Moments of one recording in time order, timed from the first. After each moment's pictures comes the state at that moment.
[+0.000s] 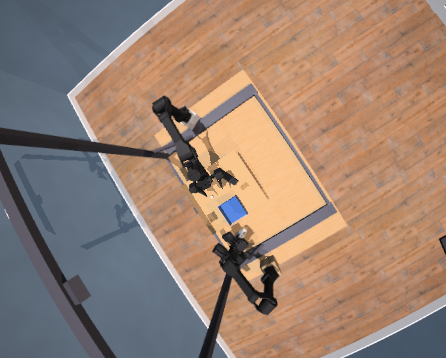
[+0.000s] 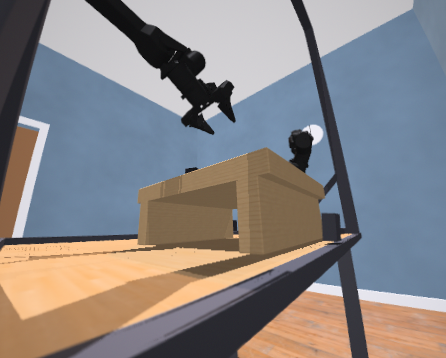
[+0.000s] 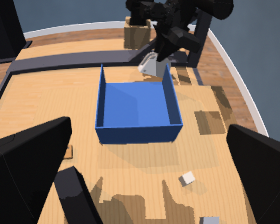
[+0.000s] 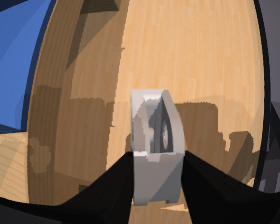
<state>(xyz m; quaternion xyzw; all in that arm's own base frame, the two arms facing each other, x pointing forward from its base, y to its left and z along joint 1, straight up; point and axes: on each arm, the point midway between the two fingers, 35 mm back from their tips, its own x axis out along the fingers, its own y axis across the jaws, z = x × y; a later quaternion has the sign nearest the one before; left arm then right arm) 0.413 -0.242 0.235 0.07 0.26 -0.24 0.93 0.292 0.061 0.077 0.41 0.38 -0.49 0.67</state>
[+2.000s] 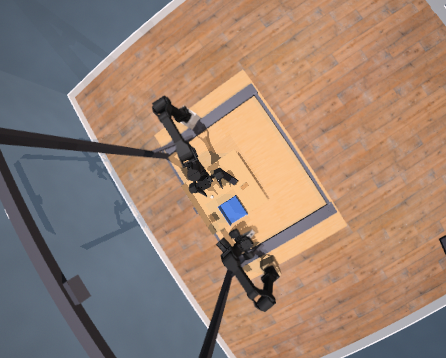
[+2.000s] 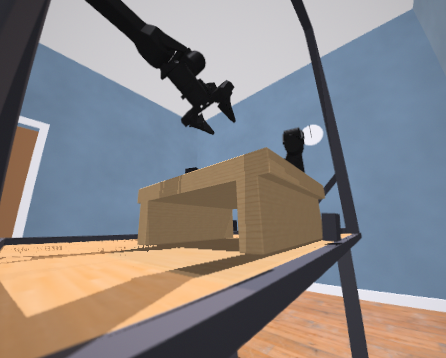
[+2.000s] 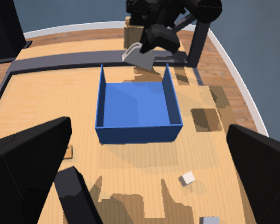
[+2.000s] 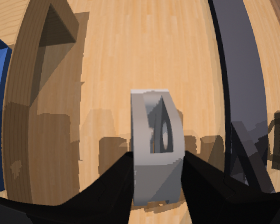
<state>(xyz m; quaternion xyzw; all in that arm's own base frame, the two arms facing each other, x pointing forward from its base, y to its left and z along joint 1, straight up) 0.413 -0.242 0.235 0.07 0.26 -0.24 0.93 0.279 0.025 0.088 0.37 0.40 -0.57 0.62</state>
